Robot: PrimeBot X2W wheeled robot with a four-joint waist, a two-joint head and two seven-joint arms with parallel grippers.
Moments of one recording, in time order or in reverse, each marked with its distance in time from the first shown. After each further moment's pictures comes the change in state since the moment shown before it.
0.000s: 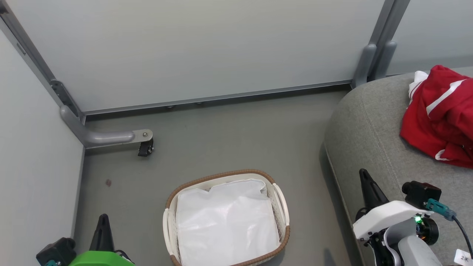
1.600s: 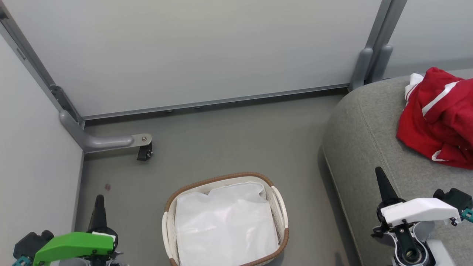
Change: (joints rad) left arm -0.053 0.000 0.021 -0.091 -0.622 0.000 0.162; right arm 0.036 -0.003 -0.076 -0.107 0.634 0.000 0.164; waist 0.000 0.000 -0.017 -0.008
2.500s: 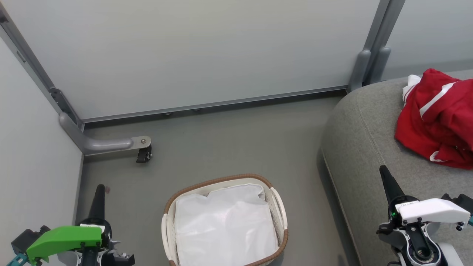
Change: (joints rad) left arm -0.023 0.001 0.008 -0.036 -0.244 0.000 0.068; right arm 0.015 -0.002 -0.030 -0.041 0.248 0.000 0.063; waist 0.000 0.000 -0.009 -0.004
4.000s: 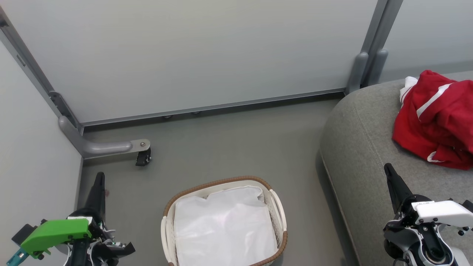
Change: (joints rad) left arm -0.026 0.001 0.010 -0.037 -0.244 0.000 0.063; right arm 0.018 -0.002 -0.030 -0.042 0.249 0.000 0.066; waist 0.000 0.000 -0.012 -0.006
